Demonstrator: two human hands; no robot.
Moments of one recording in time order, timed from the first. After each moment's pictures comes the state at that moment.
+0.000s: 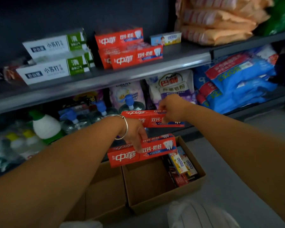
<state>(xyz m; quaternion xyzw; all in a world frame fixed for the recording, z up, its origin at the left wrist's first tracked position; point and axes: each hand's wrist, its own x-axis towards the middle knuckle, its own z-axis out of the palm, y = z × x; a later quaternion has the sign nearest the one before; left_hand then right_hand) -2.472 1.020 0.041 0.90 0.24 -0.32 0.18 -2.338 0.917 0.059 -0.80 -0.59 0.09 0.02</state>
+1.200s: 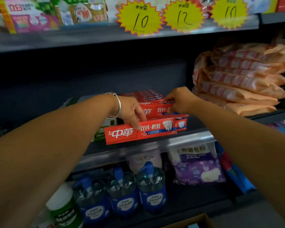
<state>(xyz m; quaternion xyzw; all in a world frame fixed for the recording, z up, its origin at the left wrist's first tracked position) -2.439 1.152 0.262 0.94 0.28 -0.10 0.17 -2.274 1.047 0.235 -0.79 -0.58 -0.04 0.16</state>
